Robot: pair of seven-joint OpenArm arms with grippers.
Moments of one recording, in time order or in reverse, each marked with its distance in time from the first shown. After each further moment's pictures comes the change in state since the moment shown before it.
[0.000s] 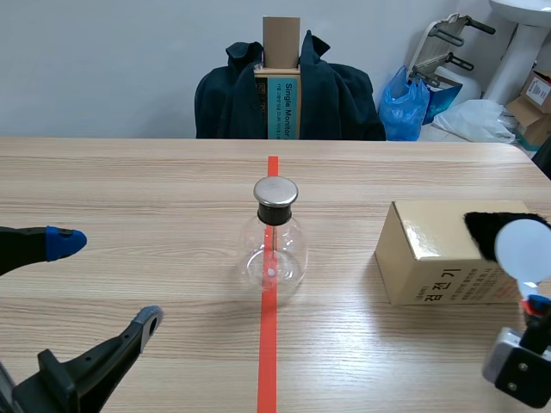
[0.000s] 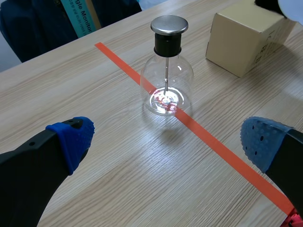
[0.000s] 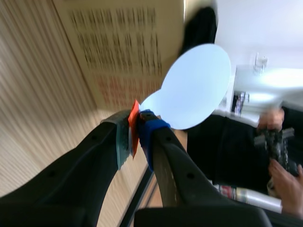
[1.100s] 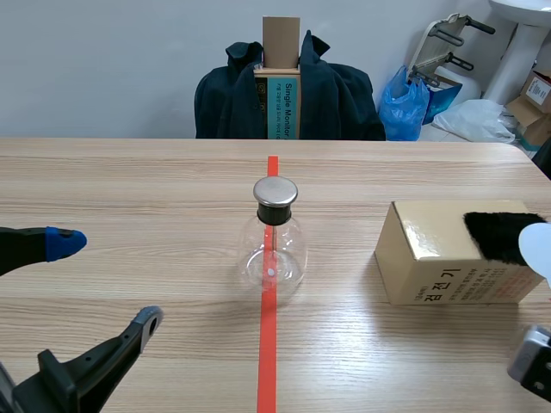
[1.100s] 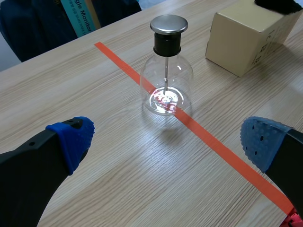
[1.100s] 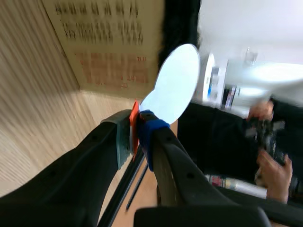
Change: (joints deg) left arm 0.0 0.0 0.0 -0.1 0.0 0.0 0.0; right arm -1.8 0.6 2.9 1.8 0.0 -1.0 4.7
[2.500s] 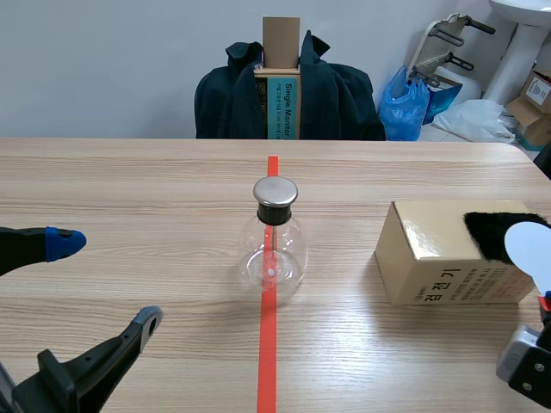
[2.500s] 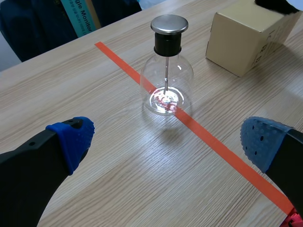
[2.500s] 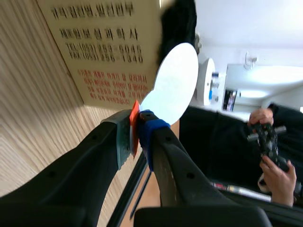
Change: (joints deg) left arm 0.0 0.0 0.0 0.0 0.0 0.0 0.0; right arm 0.0 -2.2 -0.3 1.0 -0.4 0.0 0.0
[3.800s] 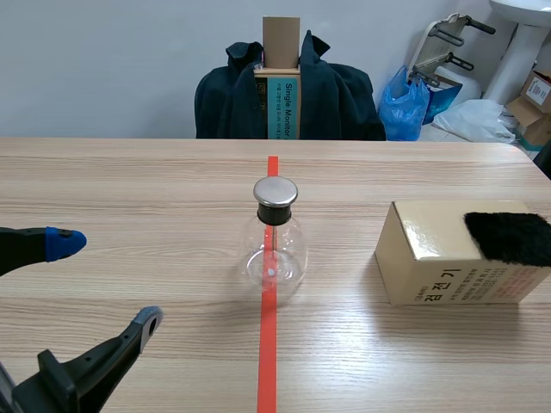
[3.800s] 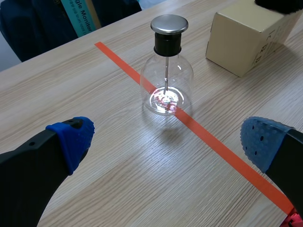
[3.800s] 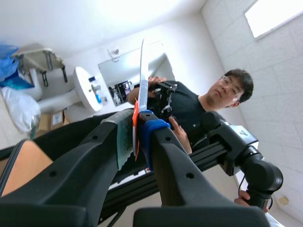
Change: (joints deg) left arm 0.0 0.0 0.0 0.0 0.0 0.0 0.0; right arm -2.8 0.0 16.9 33.9 25.6 0.0 -1.6
